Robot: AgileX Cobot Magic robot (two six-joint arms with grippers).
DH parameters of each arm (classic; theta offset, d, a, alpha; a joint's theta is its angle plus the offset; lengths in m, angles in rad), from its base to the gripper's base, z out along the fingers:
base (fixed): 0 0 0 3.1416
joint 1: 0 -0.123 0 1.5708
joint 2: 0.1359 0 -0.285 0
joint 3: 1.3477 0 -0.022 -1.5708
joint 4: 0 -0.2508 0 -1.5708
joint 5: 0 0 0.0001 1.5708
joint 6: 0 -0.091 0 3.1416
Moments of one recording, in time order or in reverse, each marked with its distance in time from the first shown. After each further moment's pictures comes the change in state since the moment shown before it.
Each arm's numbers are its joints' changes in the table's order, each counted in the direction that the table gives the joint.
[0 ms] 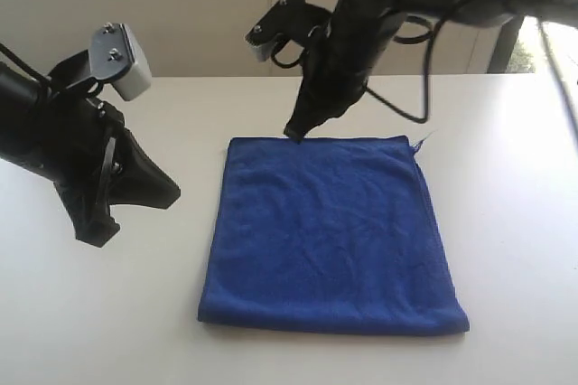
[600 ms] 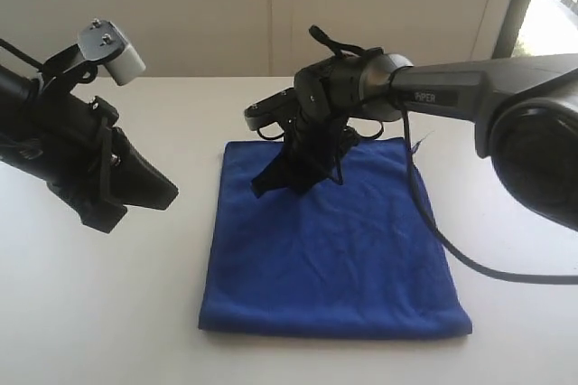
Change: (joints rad) left arm 0.000 -0.024 0.000 0.000 -0.031 0.195; right arm -0.020 0.370 -0.062 0.049 0.149 -0.484
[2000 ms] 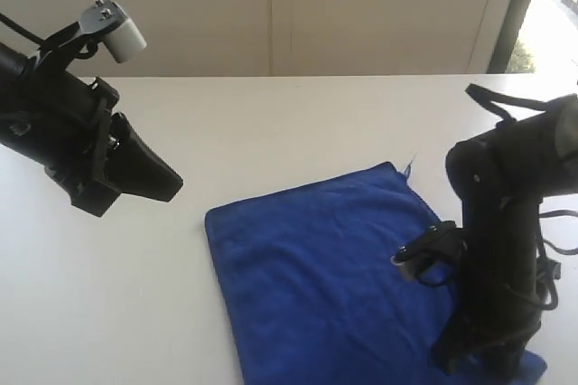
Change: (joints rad) left arm 0.000 0.002 -0.073 0.004 -0.110 0.023; right arm 0.133 -0.498 0.864 0.001 -0.292 0.142
